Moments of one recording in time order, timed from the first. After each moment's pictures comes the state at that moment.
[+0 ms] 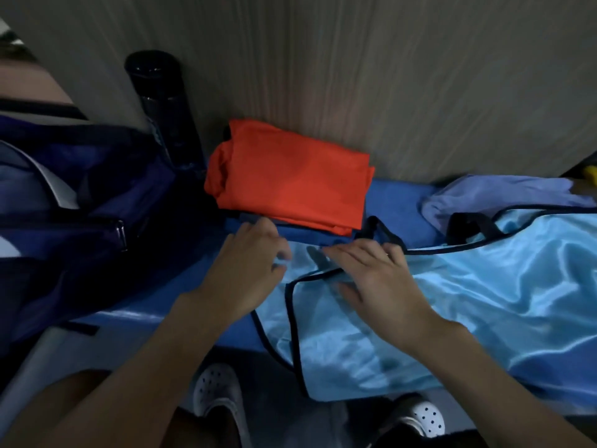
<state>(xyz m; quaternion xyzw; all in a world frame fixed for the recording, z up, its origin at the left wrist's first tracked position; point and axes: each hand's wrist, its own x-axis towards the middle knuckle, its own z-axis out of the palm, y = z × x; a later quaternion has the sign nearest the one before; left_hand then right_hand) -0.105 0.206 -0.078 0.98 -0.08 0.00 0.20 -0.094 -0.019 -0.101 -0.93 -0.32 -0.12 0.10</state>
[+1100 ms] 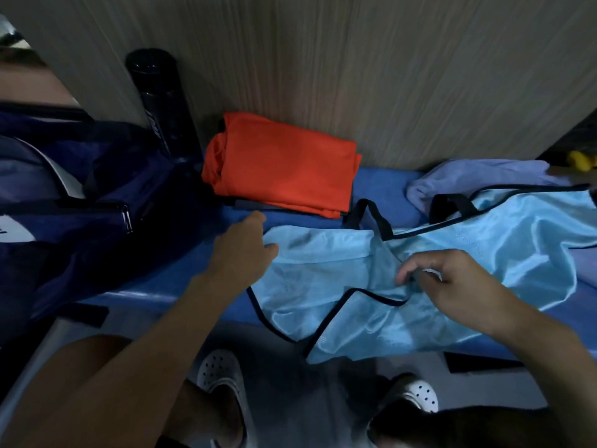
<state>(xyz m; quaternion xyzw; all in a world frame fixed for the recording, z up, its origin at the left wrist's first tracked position) -0.108 0.194 -0.084 0.95 0.10 -0.03 0.29 -0.125 -0.108 -0.051 -0.92 -0.14 0.12 0.36</state>
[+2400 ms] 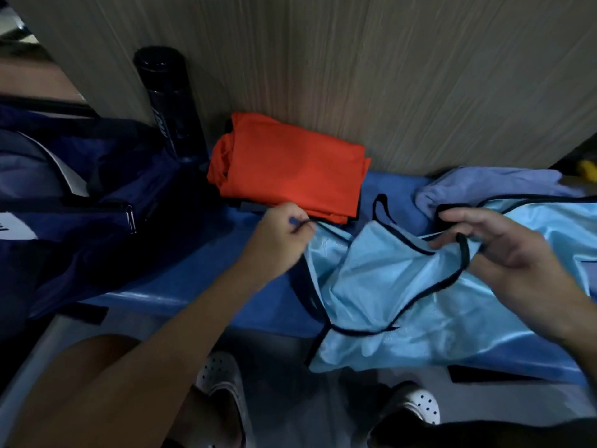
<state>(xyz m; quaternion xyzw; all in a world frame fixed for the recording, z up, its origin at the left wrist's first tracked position) -0.098 0.164 -0.071 0.85 0.04 0.02 0.53 -0.117 -0.119 -0.019 -0.77 -0.18 0.04 0.61</state>
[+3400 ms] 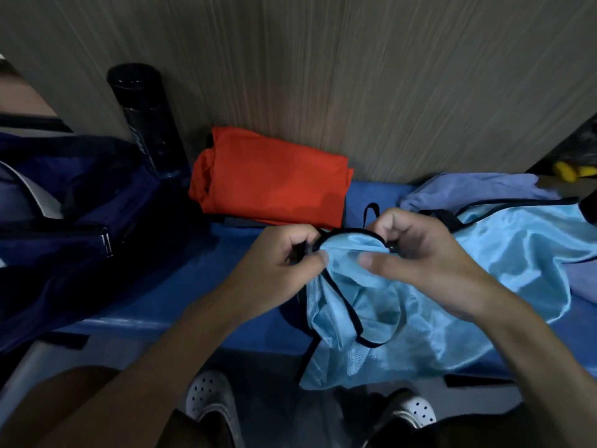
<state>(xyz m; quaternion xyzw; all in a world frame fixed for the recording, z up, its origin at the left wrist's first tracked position) -0.121 0.155 -0.038 0.79 -0.16 -0.01 0.58 -0.105 -0.057 -0.005 -0.74 -0.22 0.13 0.62</state>
